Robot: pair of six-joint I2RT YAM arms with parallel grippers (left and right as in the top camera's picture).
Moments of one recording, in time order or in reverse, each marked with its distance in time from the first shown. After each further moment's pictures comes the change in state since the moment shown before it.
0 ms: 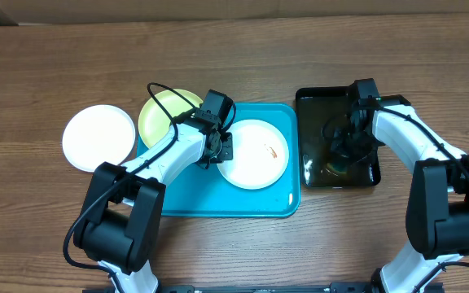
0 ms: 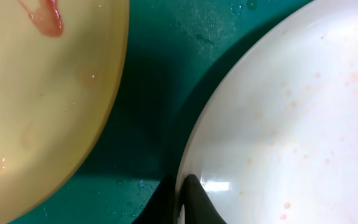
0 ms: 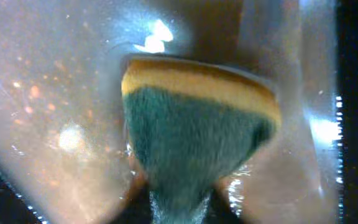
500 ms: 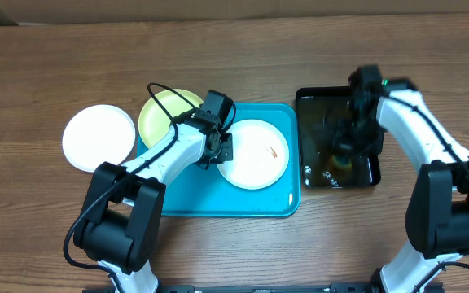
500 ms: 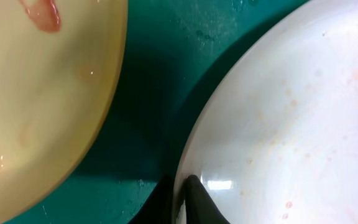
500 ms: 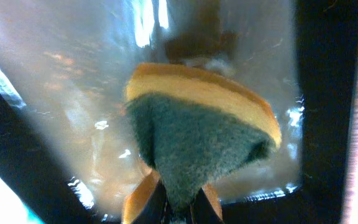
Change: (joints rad) left arm 0.000 0.000 0.000 -0.008 0.002 0.003; right arm 0.001 0.002 0.223 -0.276 0.002 -0.049
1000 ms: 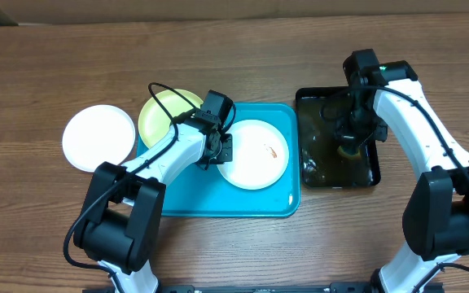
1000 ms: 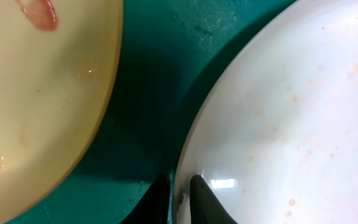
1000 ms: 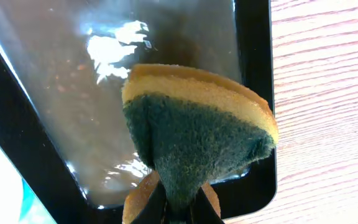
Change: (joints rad) left arm 0.000 0.000 0.000 -0.003 0.000 0.022; right arm 0.045 -0.003 0.090 -0.071 0.148 -0.007
